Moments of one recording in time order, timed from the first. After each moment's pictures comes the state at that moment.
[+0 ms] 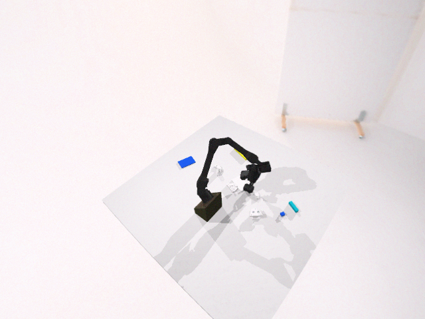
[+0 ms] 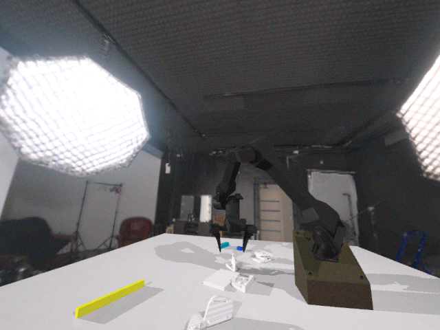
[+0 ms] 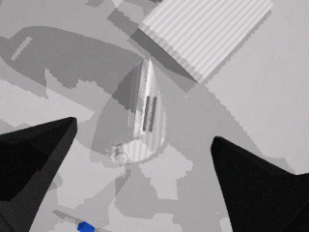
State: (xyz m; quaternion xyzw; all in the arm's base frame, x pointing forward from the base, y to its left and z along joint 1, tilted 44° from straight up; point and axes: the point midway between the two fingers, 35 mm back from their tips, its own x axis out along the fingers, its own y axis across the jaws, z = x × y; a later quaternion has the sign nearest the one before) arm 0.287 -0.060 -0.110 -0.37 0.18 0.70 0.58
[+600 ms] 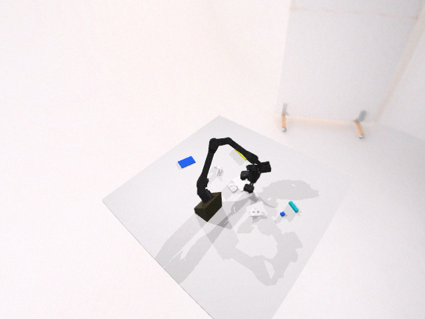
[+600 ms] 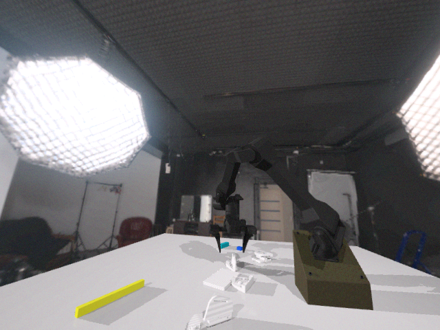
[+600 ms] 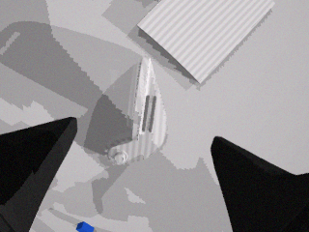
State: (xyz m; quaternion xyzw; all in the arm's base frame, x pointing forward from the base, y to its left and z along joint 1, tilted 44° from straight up) arm 0.287 -0.059 -0.112 -0.37 0.18 0.70 0.58
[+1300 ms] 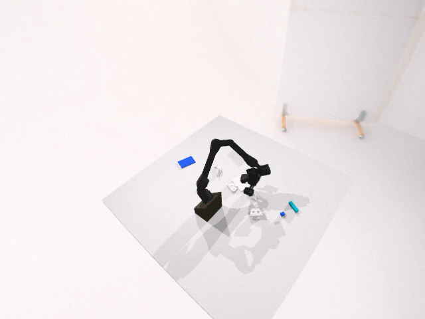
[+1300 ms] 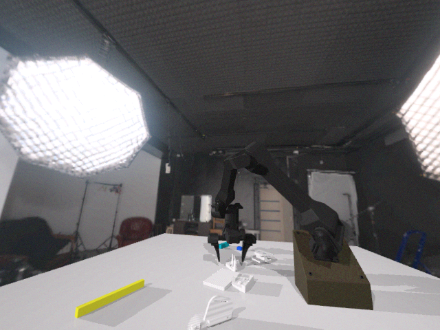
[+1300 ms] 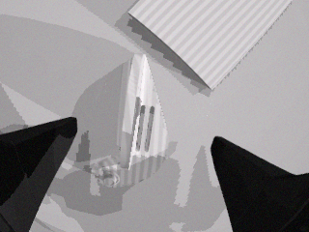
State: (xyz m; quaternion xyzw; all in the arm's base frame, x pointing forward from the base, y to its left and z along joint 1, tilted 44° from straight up) arm 0.289 -0.036 -0.137 -0.37 0.18 0.70 0.58
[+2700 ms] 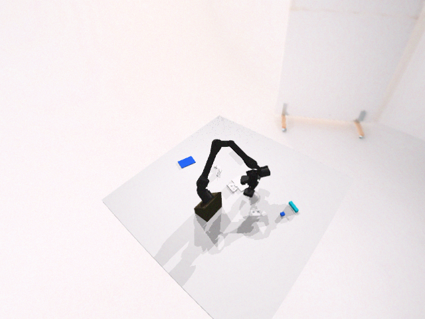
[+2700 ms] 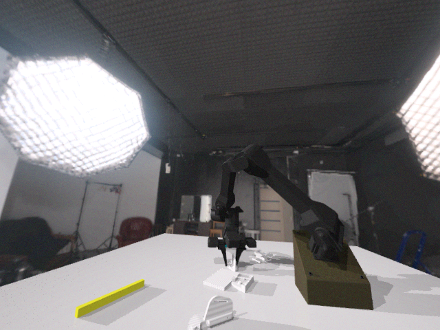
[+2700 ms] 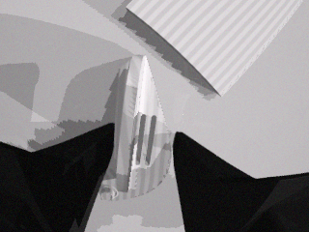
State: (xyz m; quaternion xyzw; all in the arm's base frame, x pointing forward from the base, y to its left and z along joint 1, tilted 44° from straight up) arm 0.287 -0.026 -0.148 -0.37 0.18 0.70 0.58
